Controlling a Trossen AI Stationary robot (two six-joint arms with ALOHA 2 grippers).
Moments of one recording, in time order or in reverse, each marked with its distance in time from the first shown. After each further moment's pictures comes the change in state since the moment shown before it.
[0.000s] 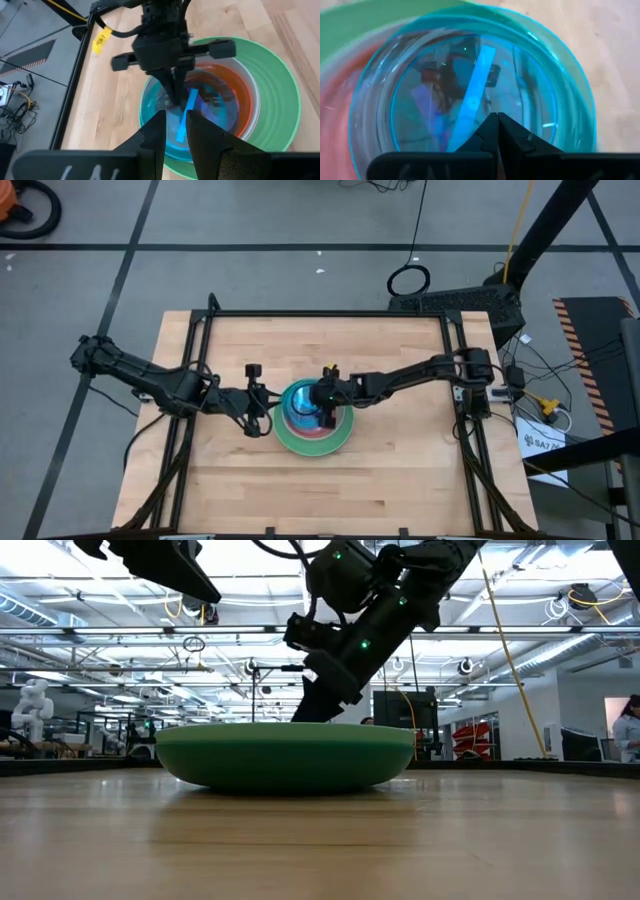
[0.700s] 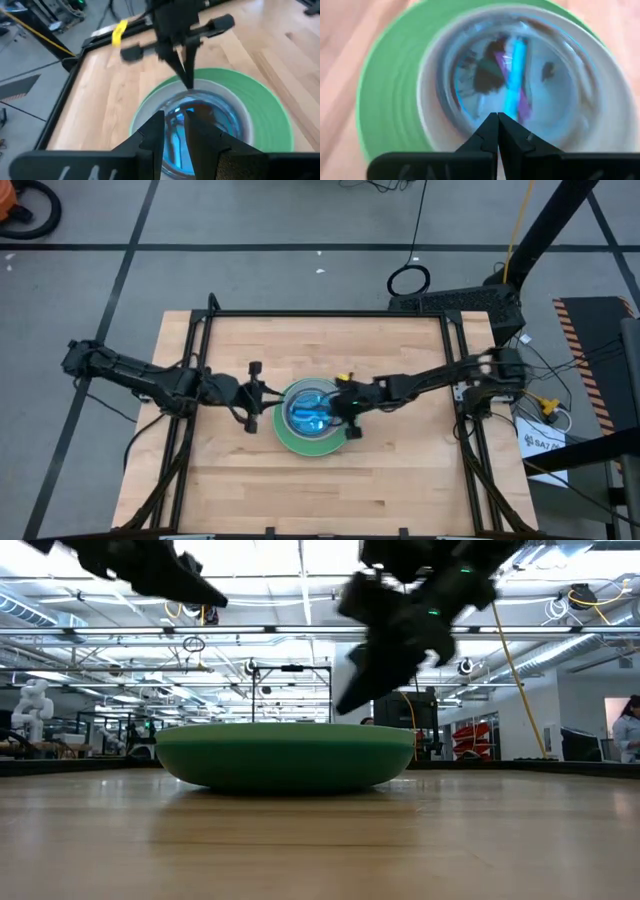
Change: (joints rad) left arm 0.110 -0.129 -0.231 0.356 0.203 0.124; right arm 0.039 -0.230 -0.197 -0.018 -0.175 -0.143
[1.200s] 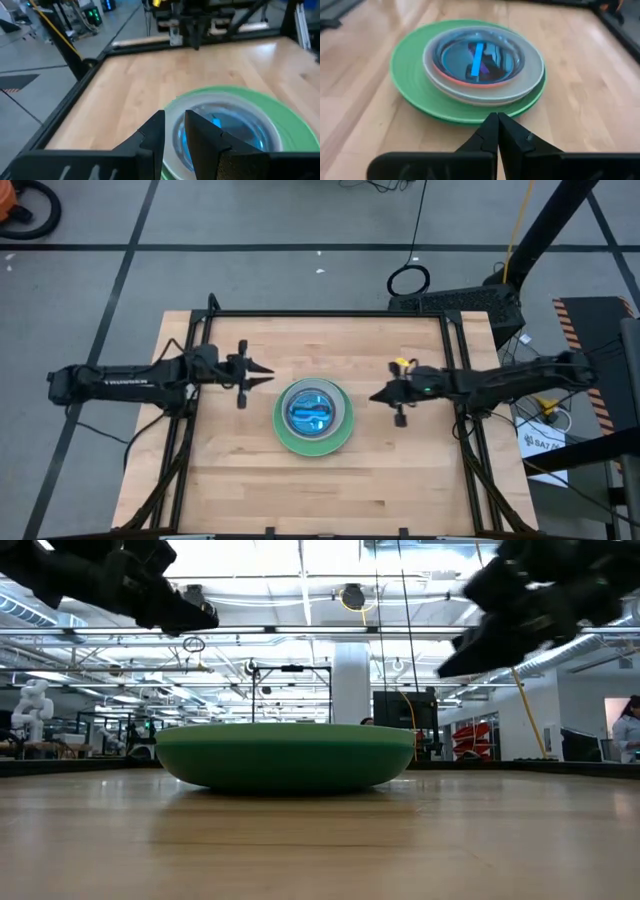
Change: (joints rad) left arm 0.397 -0.239 -0.241 0.193 0.378 -0.037; right arm -0.061 -0.703 -0.615 0.225 0.006 0.048
